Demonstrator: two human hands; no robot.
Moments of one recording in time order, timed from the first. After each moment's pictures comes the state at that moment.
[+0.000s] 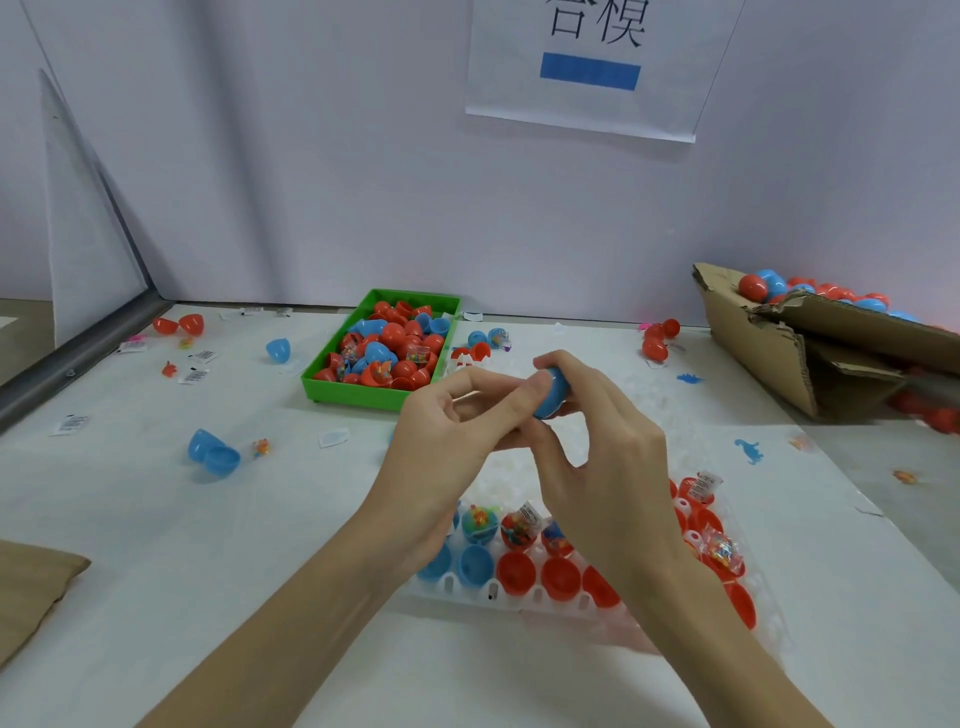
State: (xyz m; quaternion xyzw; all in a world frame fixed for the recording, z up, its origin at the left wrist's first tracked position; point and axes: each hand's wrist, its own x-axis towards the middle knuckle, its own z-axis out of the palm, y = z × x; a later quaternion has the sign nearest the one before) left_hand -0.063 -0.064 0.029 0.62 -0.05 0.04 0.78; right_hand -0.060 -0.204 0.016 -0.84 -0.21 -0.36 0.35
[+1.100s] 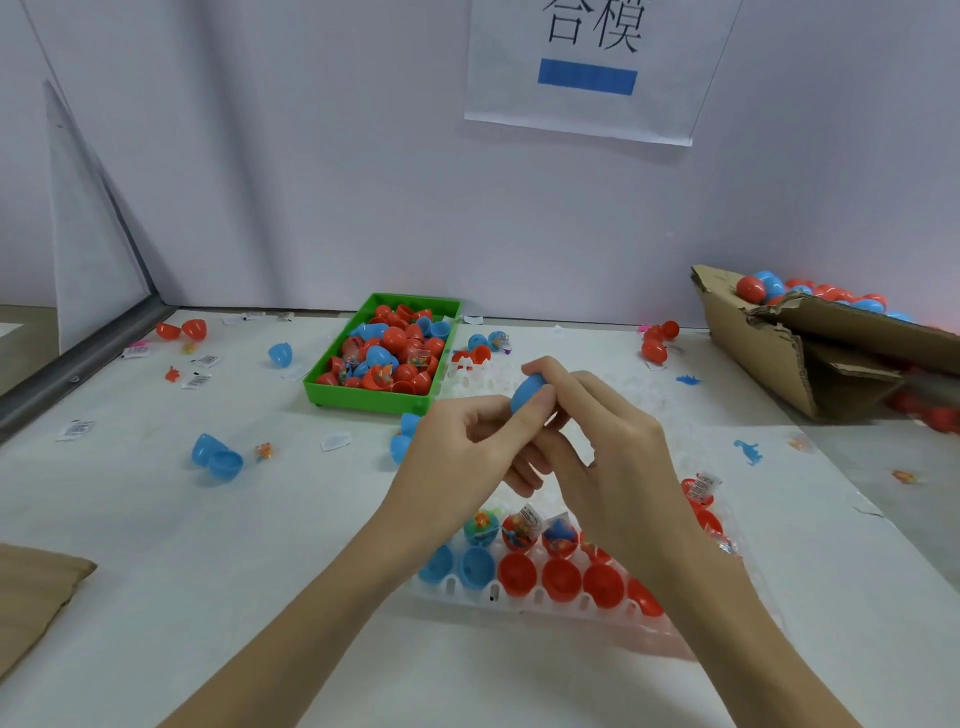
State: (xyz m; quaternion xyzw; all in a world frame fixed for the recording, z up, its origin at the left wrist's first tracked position) left_hand -0.063 -0.065 0.026 0.73 -0.11 0.03 0.68; right_hand -0.054 -0.221 0.021 -0.85 -0.29 -0.31 0.32
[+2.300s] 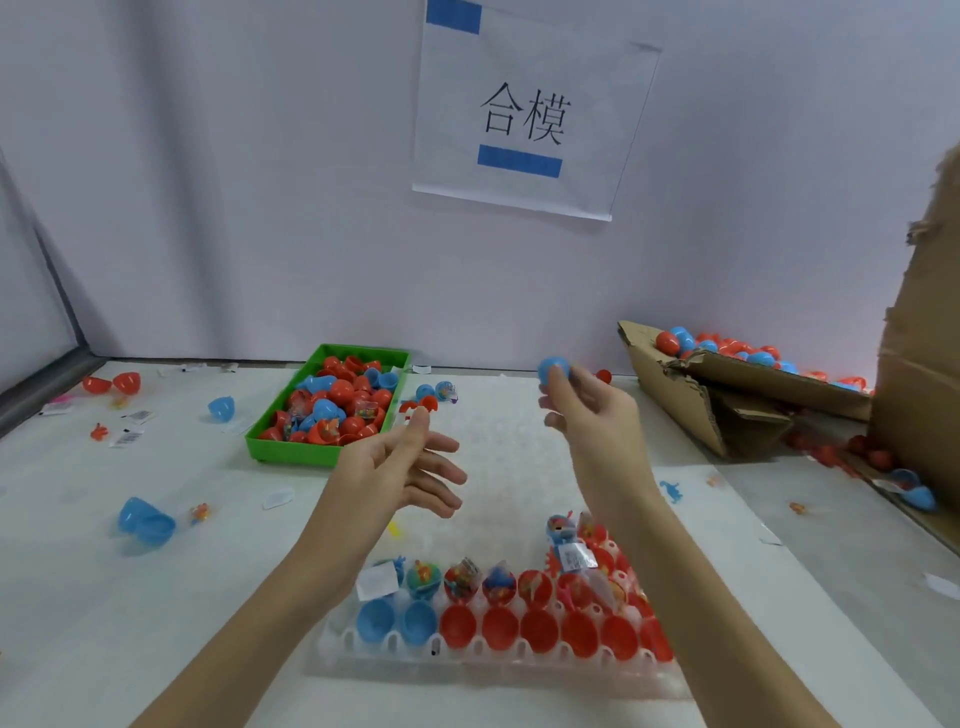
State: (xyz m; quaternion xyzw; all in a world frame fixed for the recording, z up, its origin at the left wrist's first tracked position) left_hand -0.049 -0.047 0.032 0.66 -0.05 0.02 0.75; right_hand -0.003 -0.248 0.056 -0.70 -0.04 -0.18 0.69
